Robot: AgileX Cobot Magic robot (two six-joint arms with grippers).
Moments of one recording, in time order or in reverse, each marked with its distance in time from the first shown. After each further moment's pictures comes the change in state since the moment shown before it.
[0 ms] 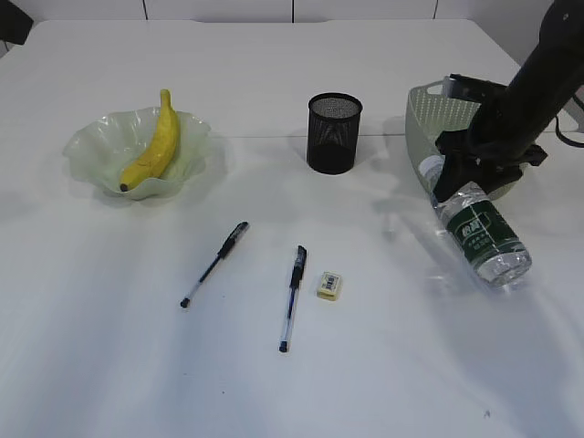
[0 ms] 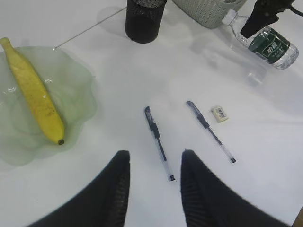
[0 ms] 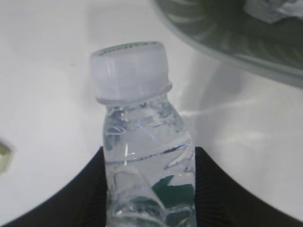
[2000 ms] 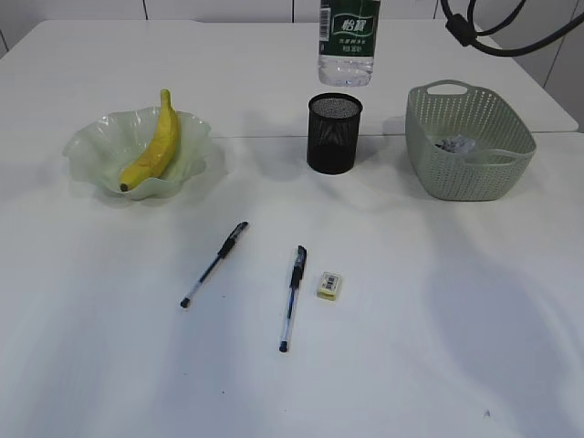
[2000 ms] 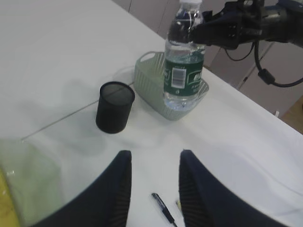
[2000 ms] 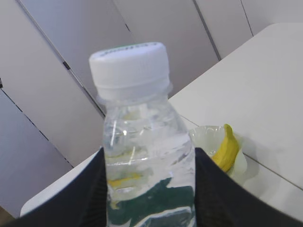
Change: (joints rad) left arm 0.000 0.000 0.000 -0.377 -0.100 0.113; right arm 0.002 0.002 -0.242 1.169 0.000 -0.863
